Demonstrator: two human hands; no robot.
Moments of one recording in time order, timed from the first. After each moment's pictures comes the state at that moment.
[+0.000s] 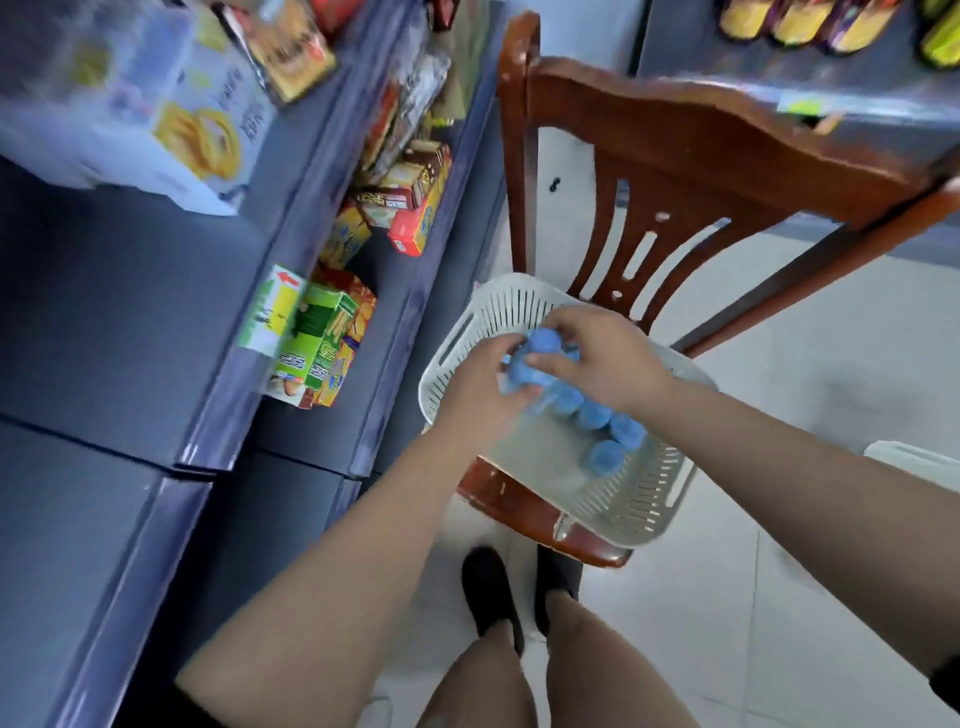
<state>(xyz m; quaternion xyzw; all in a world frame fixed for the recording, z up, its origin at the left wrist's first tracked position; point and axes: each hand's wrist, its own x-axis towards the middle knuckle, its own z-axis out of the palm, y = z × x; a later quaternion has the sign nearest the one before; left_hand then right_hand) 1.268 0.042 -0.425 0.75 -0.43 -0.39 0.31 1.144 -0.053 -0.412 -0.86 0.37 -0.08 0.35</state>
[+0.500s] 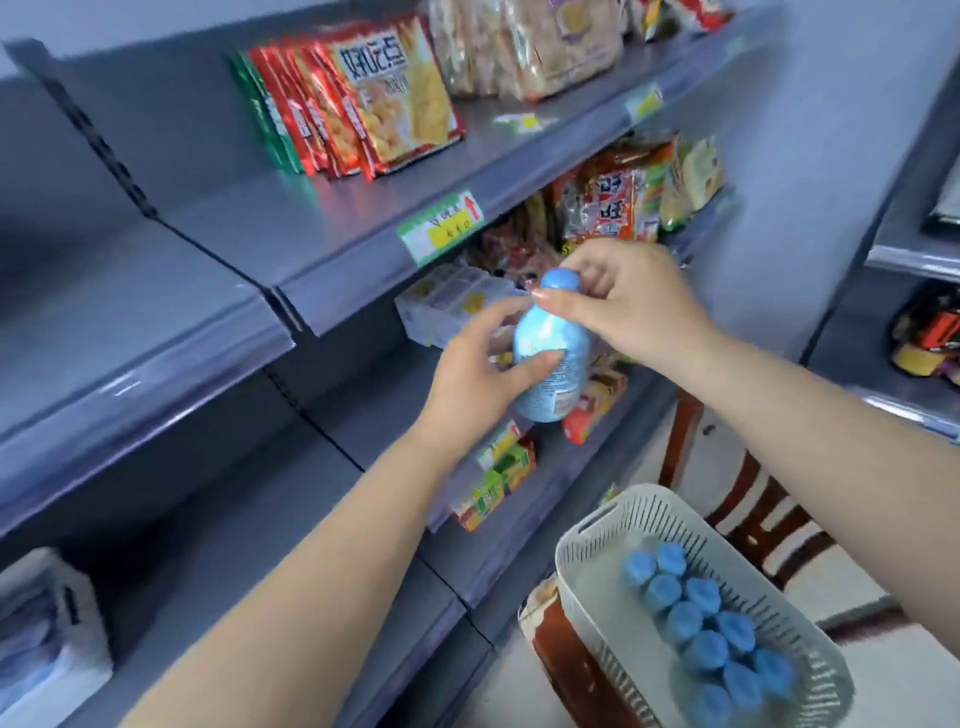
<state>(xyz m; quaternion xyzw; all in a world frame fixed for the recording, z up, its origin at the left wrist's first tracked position) 1.350 0.131 -0.135 0.71 -0.43 -0.11 0.54 1.269 -0.008 -0.103 -0.86 0.13 -0.31 0.39</state>
